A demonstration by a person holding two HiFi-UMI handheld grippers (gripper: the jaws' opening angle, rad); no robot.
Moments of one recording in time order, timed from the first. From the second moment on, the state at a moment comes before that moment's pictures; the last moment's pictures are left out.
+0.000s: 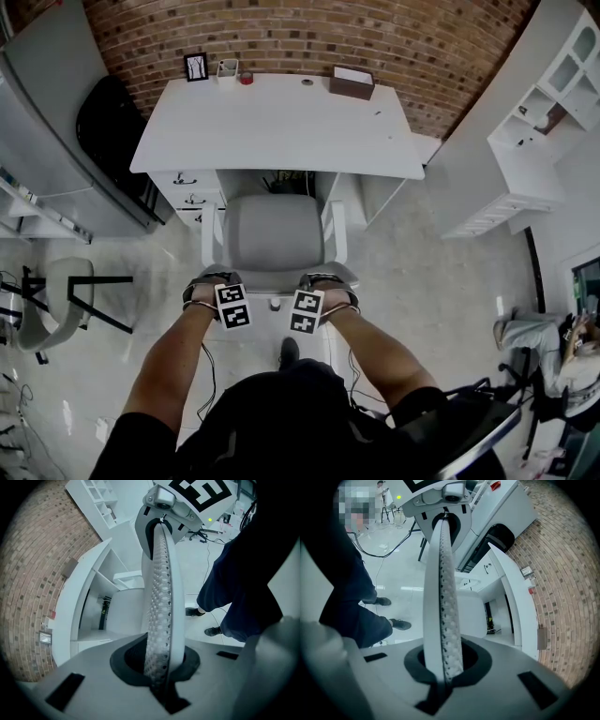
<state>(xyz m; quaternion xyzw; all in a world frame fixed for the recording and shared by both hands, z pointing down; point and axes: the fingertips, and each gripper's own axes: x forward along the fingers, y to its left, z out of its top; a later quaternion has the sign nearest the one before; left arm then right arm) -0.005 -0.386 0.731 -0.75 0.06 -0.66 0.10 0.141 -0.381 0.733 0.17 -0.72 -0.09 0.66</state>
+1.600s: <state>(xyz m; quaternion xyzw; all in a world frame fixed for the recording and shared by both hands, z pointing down) 0.010 -0.453 0.731 -0.74 0.07 -0.66 0.10 0.157 -0.446 0.730 0.16 -0.73 -0.09 0.65</state>
